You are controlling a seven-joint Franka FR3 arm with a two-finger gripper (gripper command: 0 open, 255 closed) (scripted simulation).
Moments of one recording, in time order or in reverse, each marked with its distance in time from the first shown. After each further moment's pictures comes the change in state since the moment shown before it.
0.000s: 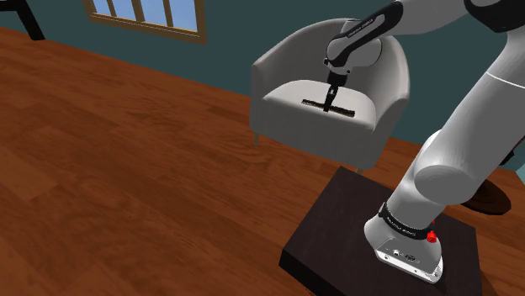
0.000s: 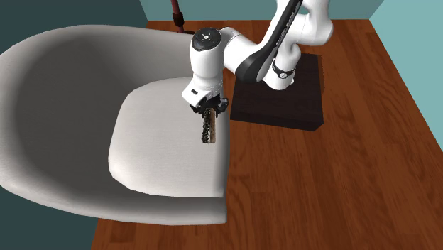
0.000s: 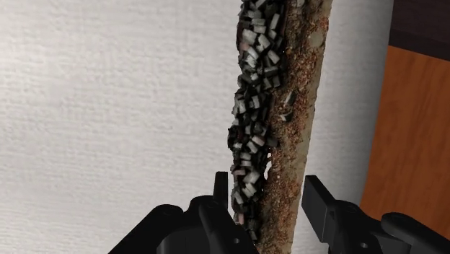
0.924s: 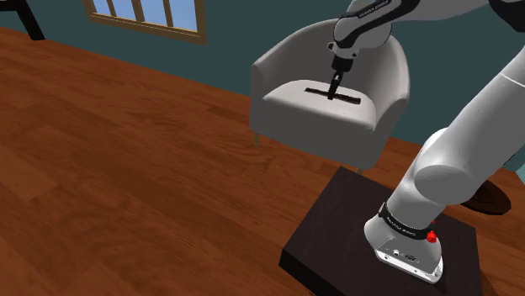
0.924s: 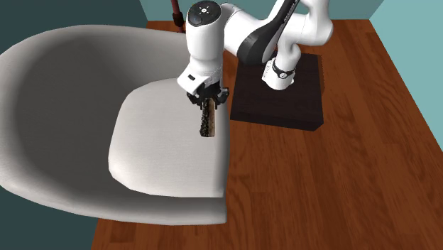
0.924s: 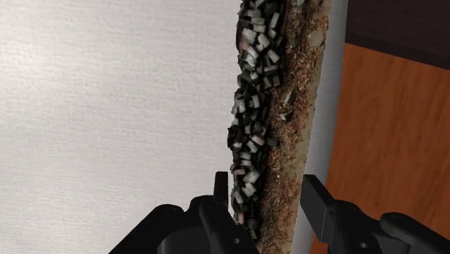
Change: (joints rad) arm -0.006 -0.091 0.018 0.080 -0.059 -0.162 0.043
